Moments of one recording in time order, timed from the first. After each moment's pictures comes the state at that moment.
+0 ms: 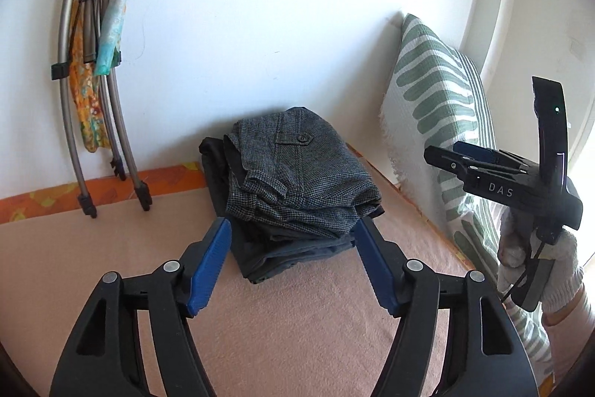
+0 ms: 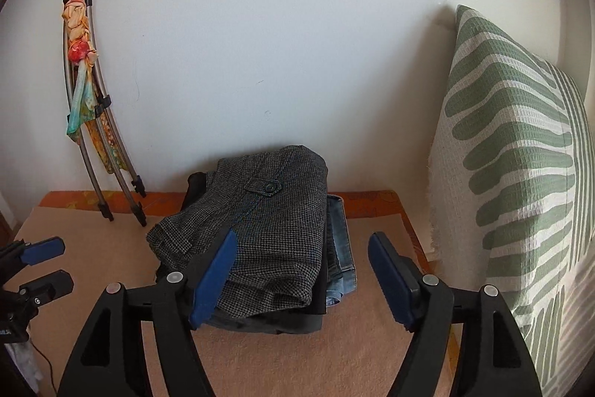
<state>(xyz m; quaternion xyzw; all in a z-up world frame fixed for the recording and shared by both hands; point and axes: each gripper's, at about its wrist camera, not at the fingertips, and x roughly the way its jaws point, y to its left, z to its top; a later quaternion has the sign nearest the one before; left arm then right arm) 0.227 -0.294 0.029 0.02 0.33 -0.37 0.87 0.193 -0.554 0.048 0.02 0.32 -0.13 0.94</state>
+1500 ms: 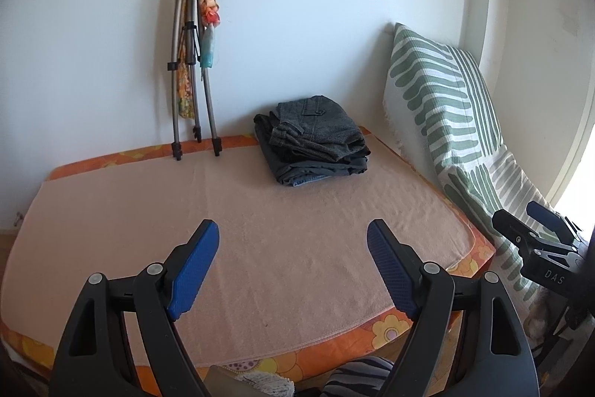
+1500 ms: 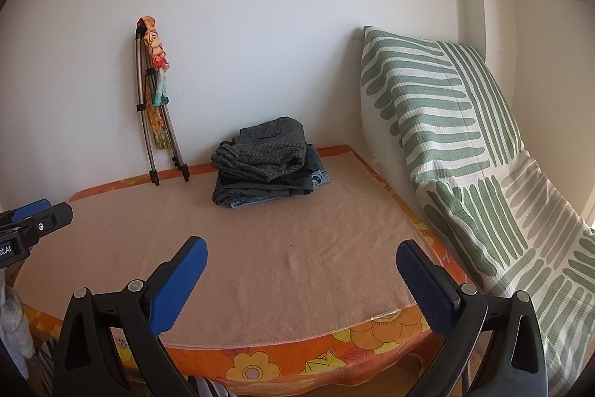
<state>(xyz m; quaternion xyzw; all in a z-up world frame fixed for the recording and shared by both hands) 0.020 -0.193 0.053 0.04 0.29 -0.27 0.91 -0.114 -0.418 0.047 0.07 0.25 -0.20 0.94</state>
